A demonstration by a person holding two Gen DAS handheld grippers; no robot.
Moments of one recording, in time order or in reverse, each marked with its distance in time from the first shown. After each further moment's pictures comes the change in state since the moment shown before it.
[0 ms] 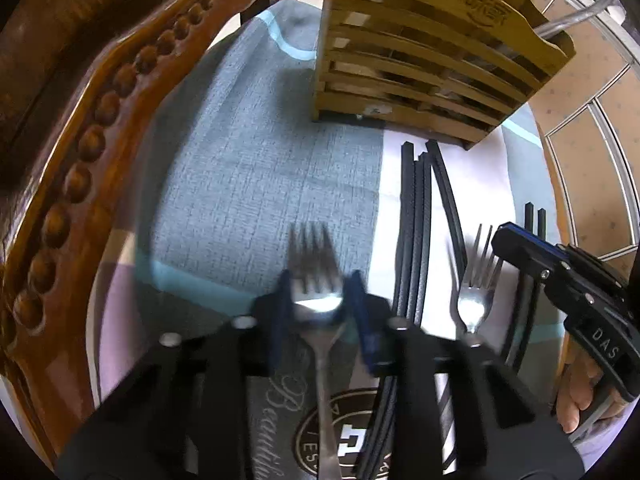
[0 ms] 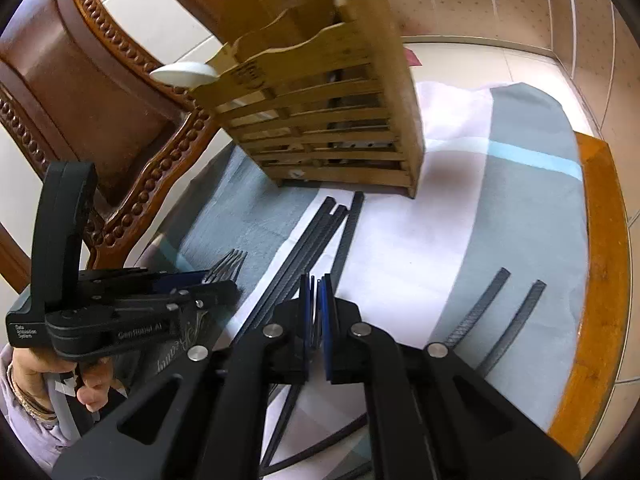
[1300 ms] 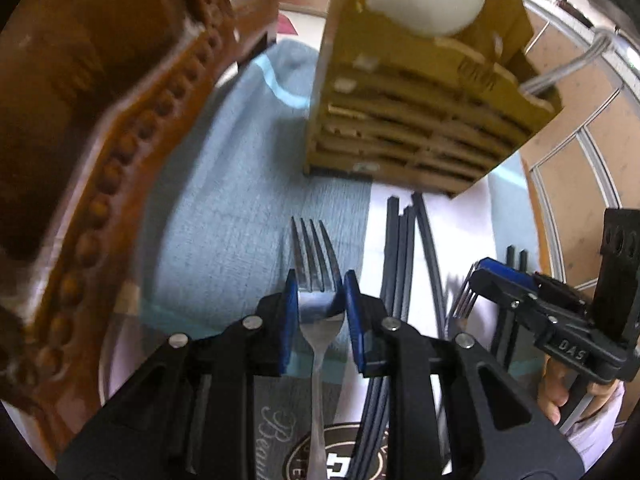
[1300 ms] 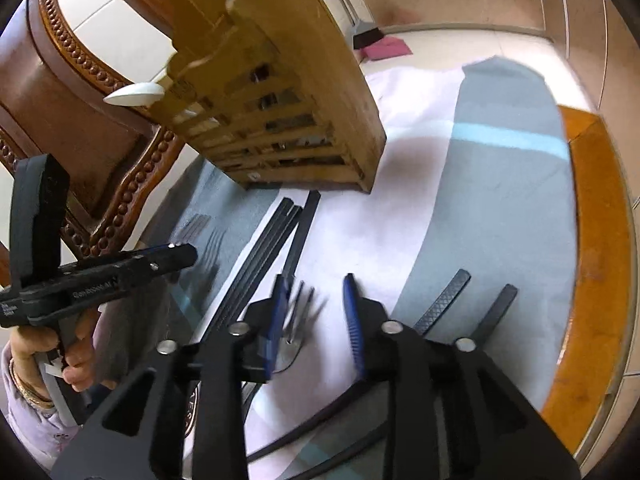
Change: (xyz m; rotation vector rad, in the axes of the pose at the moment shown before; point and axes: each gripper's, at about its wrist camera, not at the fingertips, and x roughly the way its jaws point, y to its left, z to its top) left arm -0.012 -0.001 0.012 -0.008 -0.101 -0.012; right arm 0.005 -0.035 0.002 0.055 0.026 0.046
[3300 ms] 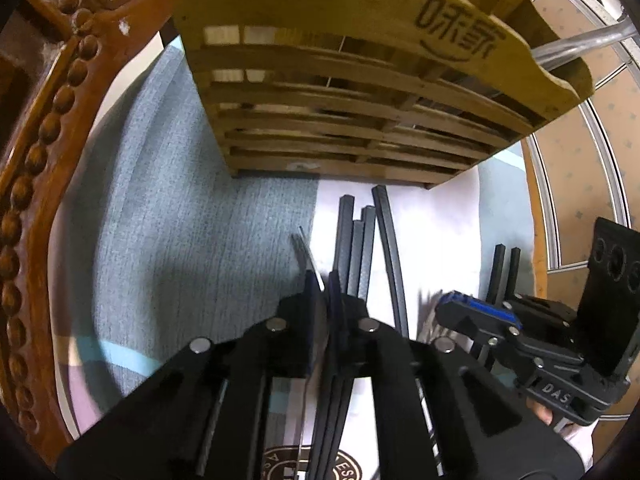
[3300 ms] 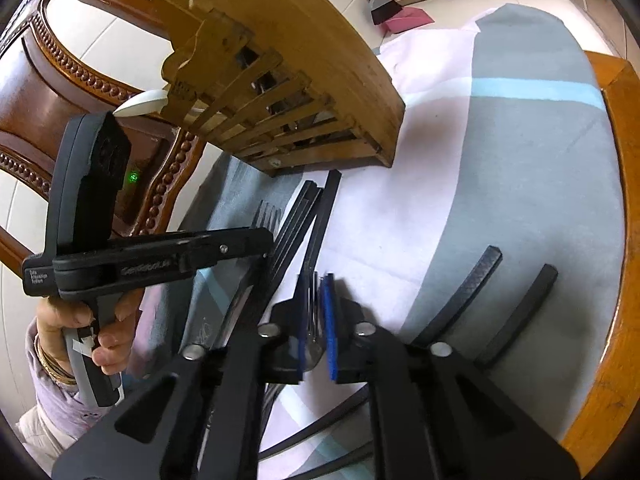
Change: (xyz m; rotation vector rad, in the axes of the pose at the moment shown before) left arm 0.022 -0.027 0.034 0.042 0.157 -0.027; right arm -0.002 -0.005 0.003 0.077 0.058 0.187
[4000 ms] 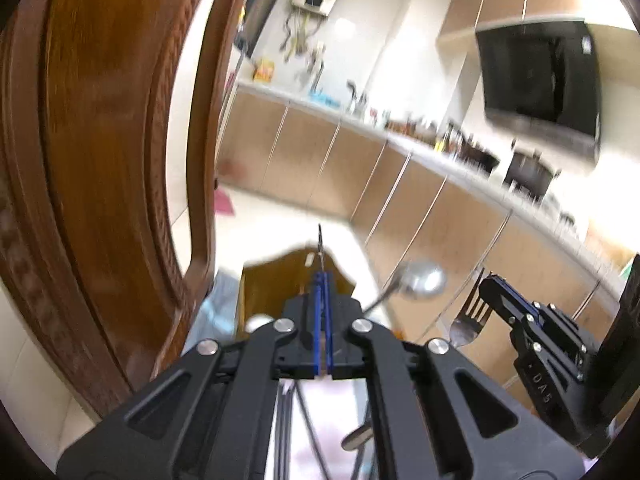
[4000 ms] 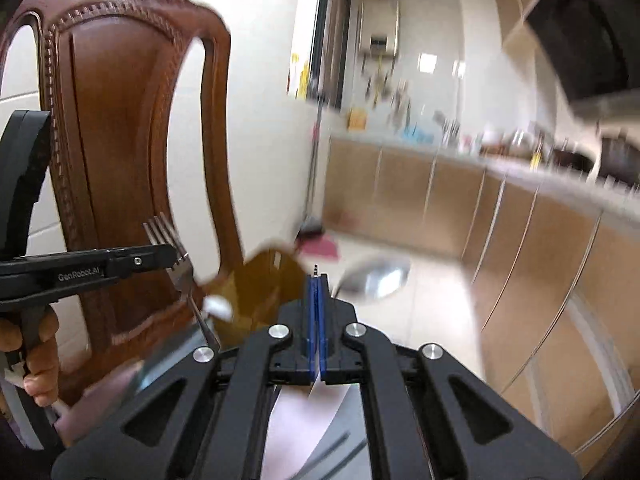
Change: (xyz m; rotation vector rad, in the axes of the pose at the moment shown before) left arm -0.238 -0.005 -0.043 0.015 -0.855 -0.221; right arm -0.139 0.217 -0.007 -0.577 -0.774 -0.639
